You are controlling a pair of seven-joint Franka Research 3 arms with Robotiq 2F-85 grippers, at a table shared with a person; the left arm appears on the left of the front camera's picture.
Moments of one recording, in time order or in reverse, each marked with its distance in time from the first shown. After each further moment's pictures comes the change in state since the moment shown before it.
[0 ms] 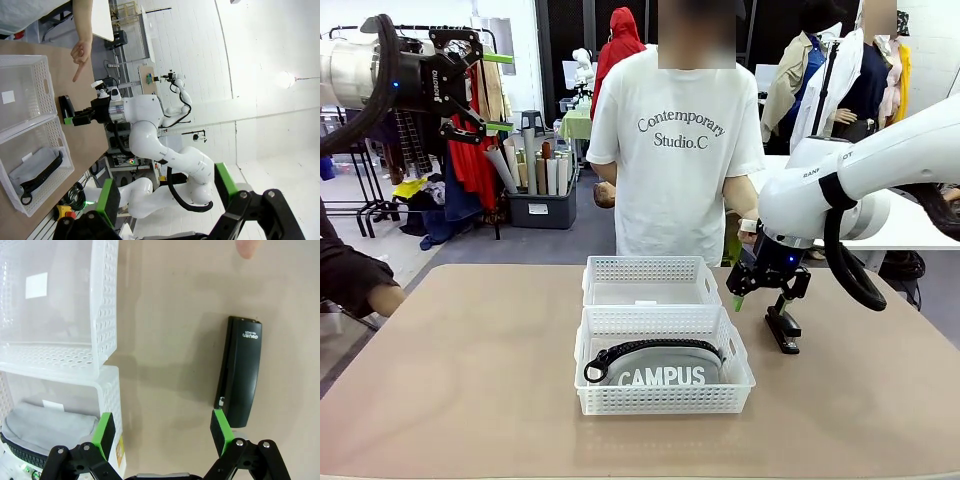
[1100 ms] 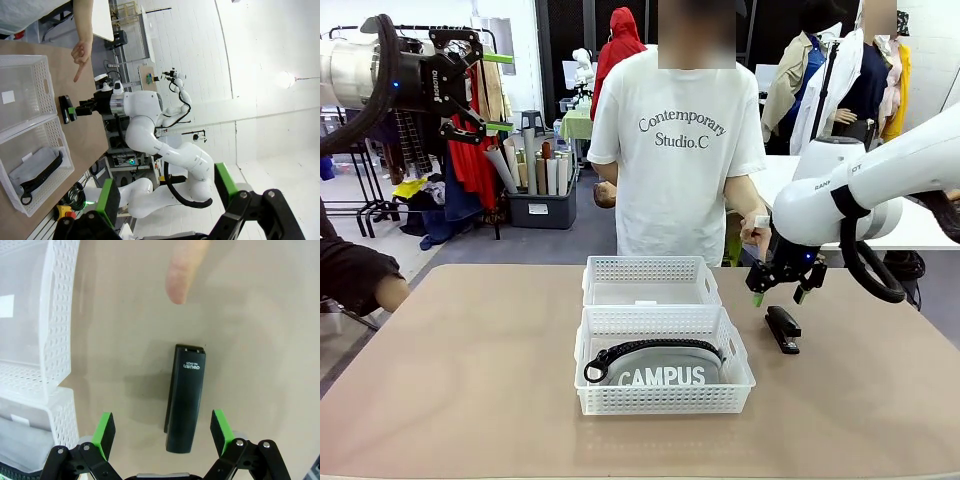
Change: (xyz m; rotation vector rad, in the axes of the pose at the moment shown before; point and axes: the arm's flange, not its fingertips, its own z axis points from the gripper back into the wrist) left arm 0.000 0.000 0.000 0.000 0.000 0.000; right arm 0.020 -0.038 -0.004 -0.102 -0.059 0.062
